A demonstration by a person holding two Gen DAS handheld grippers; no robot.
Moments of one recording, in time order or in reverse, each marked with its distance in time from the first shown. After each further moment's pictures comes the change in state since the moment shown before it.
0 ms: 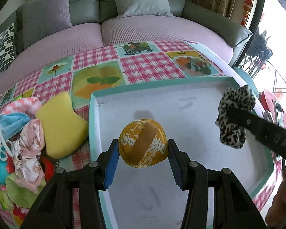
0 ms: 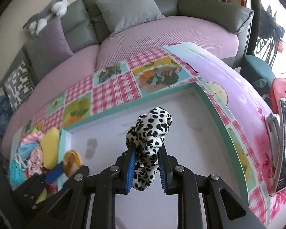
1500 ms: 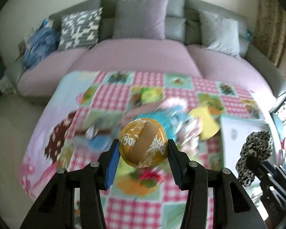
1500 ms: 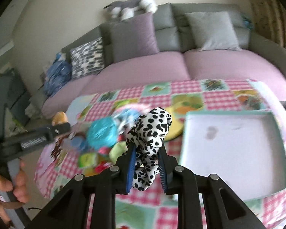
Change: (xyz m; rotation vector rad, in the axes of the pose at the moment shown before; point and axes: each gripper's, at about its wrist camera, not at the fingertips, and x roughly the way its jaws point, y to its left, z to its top) left arm -0.205 0.195 -0.042 -0.304 -0.124 0.299; right arm -0.108 0.196 -0.101 -0.372 -0.070 0.323
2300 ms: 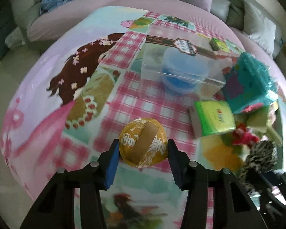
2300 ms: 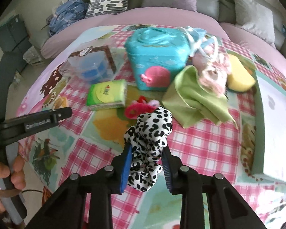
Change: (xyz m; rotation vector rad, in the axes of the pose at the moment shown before) left arm 0.106 0.158 -0.123 -0.243 0.236 0.031; right arm 0.132 0.115 -0.089 -0.233 0.315 -0.058
